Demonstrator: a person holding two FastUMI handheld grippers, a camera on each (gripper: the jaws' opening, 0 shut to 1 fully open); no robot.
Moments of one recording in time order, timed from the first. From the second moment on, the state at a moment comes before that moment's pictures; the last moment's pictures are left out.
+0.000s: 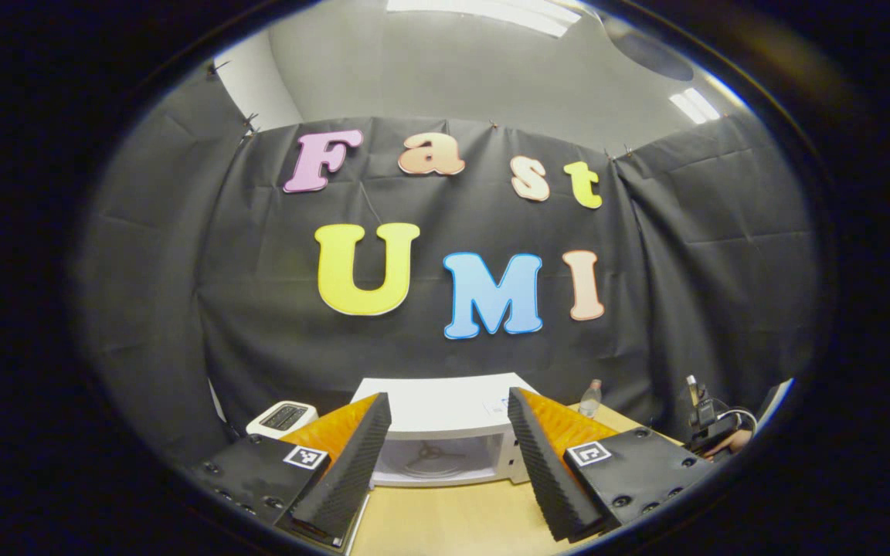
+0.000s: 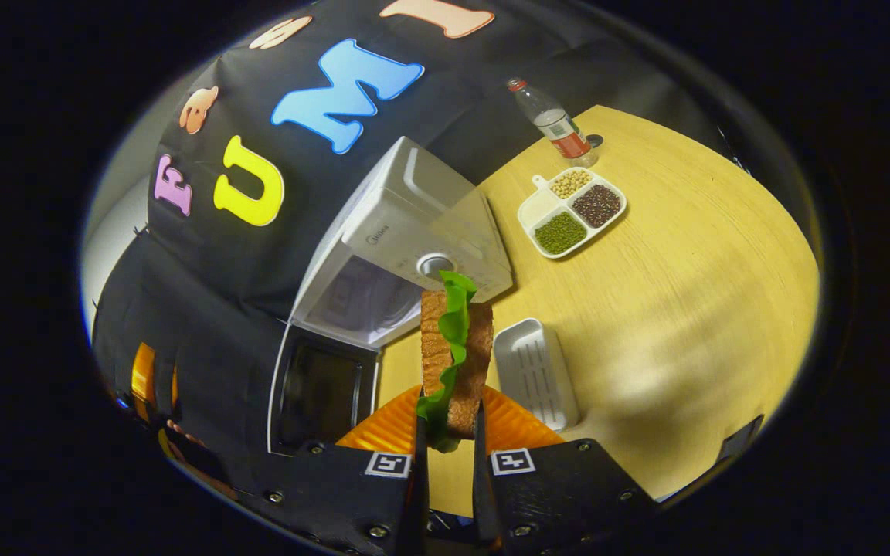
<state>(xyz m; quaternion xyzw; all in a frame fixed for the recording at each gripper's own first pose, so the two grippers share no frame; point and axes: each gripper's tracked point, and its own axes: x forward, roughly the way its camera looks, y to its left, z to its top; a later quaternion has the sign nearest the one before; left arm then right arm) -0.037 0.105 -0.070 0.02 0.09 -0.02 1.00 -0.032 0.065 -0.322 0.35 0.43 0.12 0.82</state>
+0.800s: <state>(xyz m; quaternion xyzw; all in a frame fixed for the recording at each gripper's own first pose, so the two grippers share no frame) -0.068 0.243 -0.045 0.01 0.06 -0.06 1.00 -0.012 0.214 -0.257 0.49 0.31 0.14 0.80</state>
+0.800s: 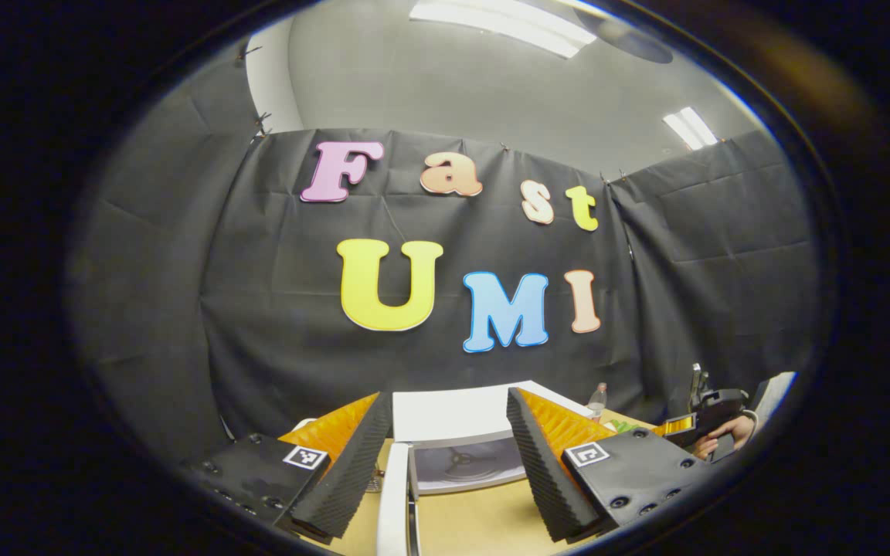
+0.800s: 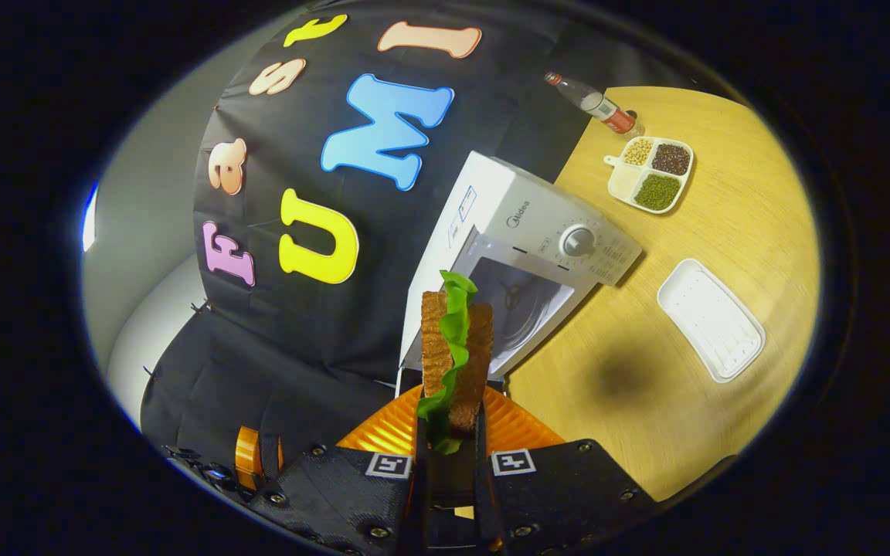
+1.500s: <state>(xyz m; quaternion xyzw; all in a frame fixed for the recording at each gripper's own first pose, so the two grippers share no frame) -0.083 0.305 -0.047 0.00 0.06 -0.02 1.00 0.045 0.265 -0.296 0.48 0.32 0.10 0.81</state>
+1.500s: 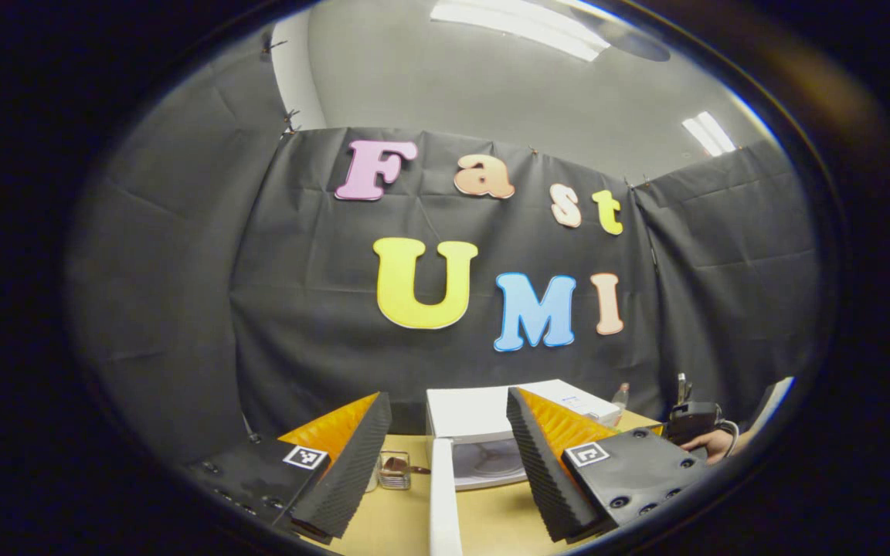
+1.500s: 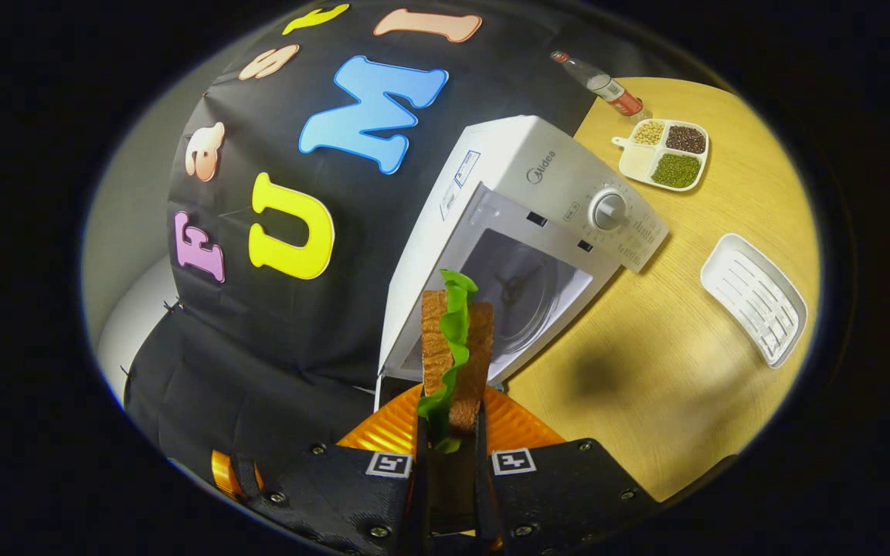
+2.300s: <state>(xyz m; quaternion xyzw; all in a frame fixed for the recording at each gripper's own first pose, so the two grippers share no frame) -0.103 0.370 -0.076 0.02 0.11 0.09 0.99 0.168 0.302 -0.400 0.55 0.27 -0.02 0.79</state>
